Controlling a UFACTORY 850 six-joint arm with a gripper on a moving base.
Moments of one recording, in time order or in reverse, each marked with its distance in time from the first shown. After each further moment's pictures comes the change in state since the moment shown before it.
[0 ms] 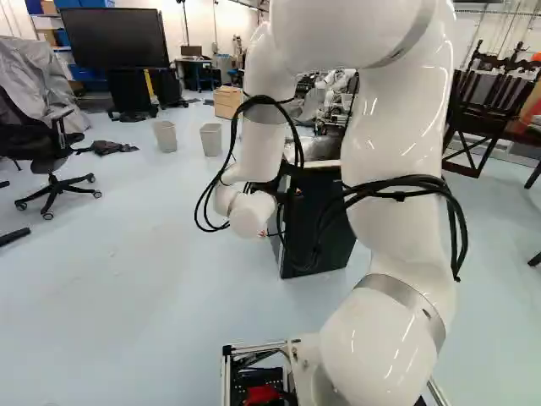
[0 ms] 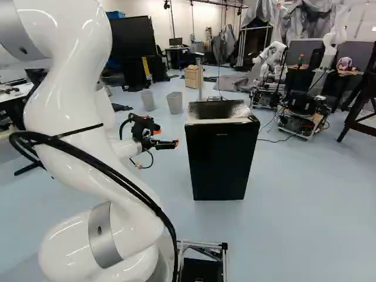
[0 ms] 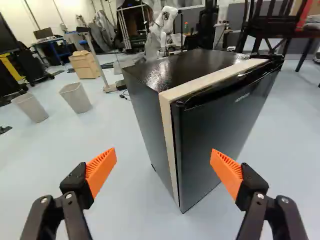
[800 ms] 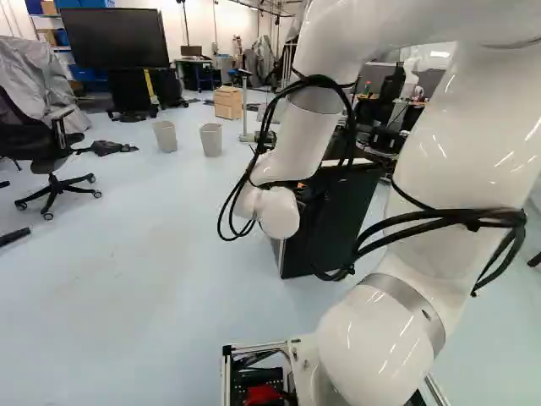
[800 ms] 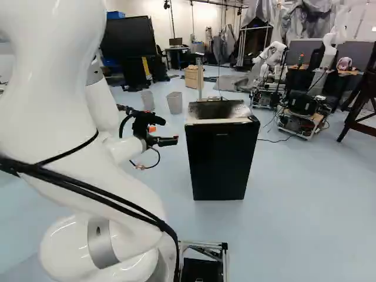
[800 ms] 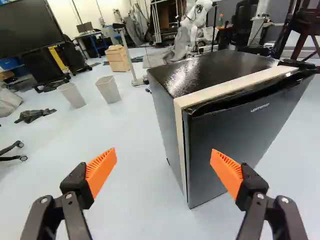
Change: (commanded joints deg) arm -4.7 16.1 11.5 -16.9 -6.7 0.0
